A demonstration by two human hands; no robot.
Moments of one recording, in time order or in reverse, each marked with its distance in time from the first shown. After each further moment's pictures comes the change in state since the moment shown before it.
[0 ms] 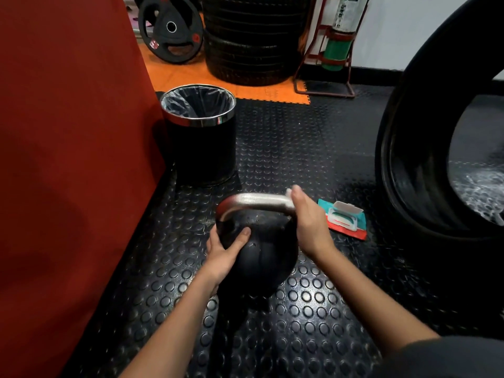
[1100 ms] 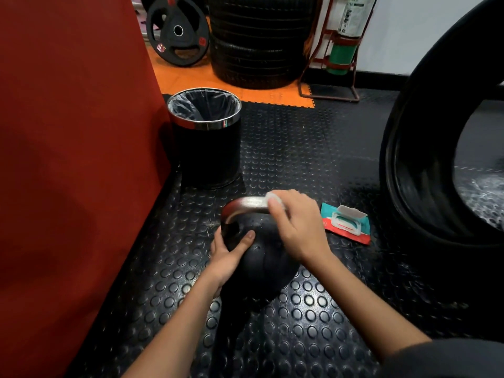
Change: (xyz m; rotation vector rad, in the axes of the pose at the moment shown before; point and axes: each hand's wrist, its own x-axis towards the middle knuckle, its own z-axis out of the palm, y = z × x) left_hand 0.005 -0.003 0.001 -0.024 0.024 0.000; right_hand 0.006 -0.012 0.013 -0.271 -0.015 -0.474
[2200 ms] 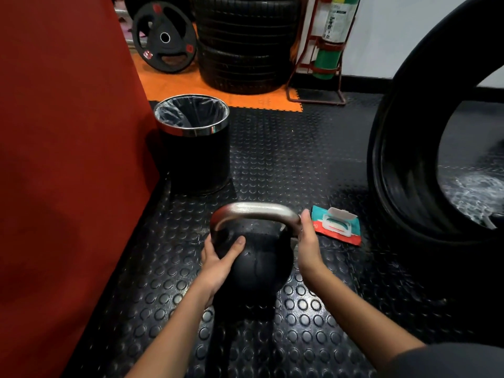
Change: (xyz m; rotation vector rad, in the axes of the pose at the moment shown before) left_hand -0.006 0.004 -0.002 -0.011 -0.043 -0.022; right_hand -0.041 0.044 0.019 0.794 0.056 0.898
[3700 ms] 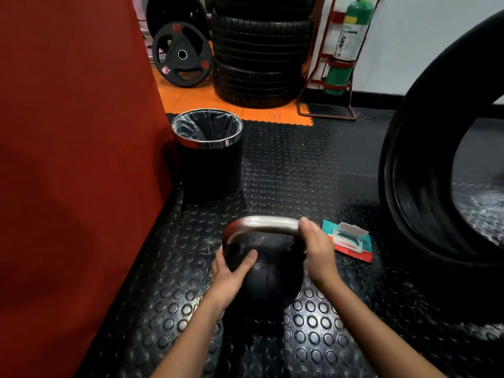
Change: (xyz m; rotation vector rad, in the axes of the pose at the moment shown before) left_hand -0.002 0.000 0.002 0.064 0.037 -0.010; right_hand 0.002 -0.021 0.002 -0.363 0.052 -0.389
